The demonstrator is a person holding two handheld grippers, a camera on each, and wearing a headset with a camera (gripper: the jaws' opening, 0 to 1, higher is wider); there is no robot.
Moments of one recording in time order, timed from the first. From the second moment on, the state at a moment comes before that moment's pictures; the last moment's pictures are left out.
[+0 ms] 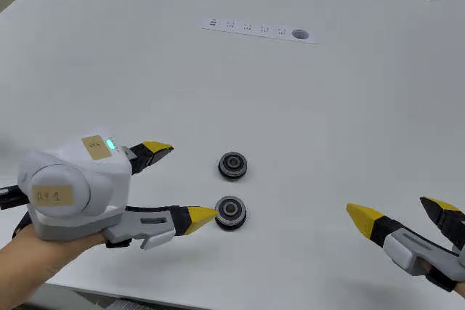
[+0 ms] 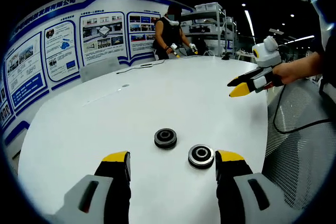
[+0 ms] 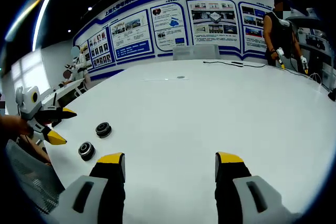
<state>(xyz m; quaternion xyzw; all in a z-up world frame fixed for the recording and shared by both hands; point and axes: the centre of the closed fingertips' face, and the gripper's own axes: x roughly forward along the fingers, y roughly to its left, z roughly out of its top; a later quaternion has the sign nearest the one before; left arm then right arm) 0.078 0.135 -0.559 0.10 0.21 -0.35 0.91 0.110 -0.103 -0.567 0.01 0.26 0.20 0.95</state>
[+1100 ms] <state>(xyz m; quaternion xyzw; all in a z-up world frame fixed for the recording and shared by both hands) 0.075 0.088 -0.587 0.15 0.24 -0.42 0.86 0.101 -0.073 -0.569 0.07 0.26 0.24 0.93</state>
